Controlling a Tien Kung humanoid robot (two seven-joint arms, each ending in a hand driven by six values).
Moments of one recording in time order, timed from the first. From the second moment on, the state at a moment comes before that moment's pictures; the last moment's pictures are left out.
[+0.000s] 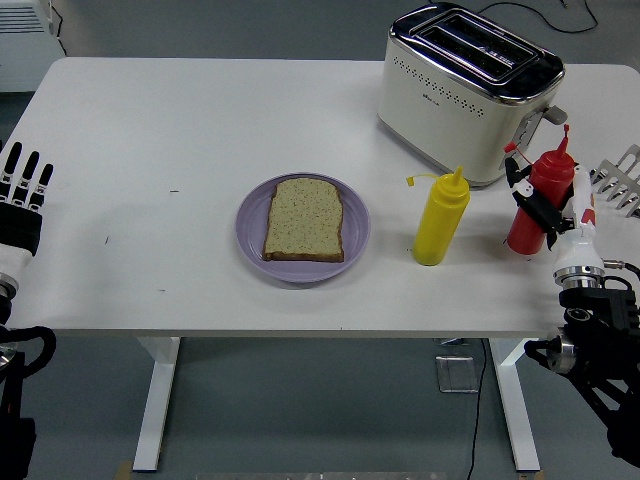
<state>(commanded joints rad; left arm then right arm) -0.08 0.00 -1.82 -1.39 0.49 0.05 0.01 0.39 -0.26 0.84 1.10 -0.71 -0.57 0.59</state>
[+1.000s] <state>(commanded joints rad) -0.08 0.00 -1.82 -1.39 0.49 0.05 0.01 0.39 -0.25 0.84 1.01 -0.71 -0.58 0.60</state>
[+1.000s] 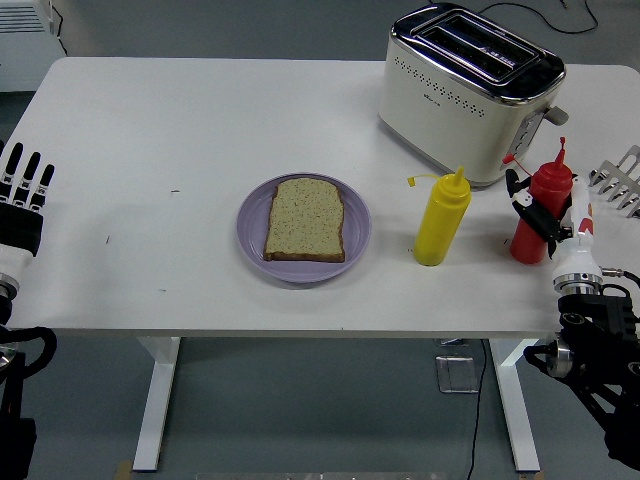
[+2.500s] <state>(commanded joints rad) -0.08 0.00 -1.82 -1.39 0.49 0.05 0.01 0.27 -0.26 1.07 1.15 -0.90 -0.49 0.48</state>
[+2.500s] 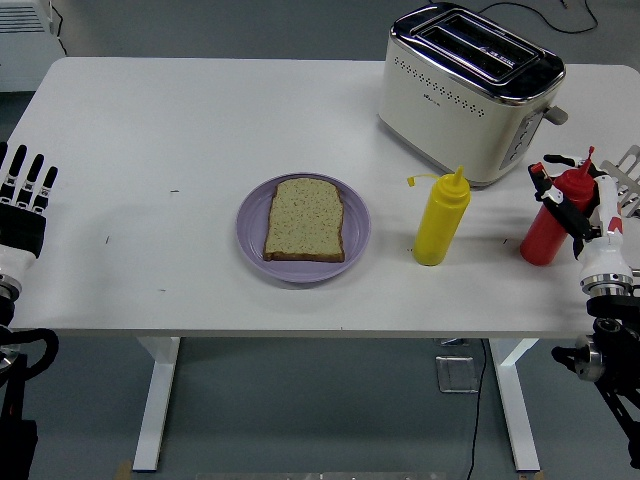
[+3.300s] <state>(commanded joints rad) -0.08 0.00 -1.82 -1.39 0.49 0.05 0.01 0.21 -0.29 1.24 1.38 -1.05 -0.47 0.43</state>
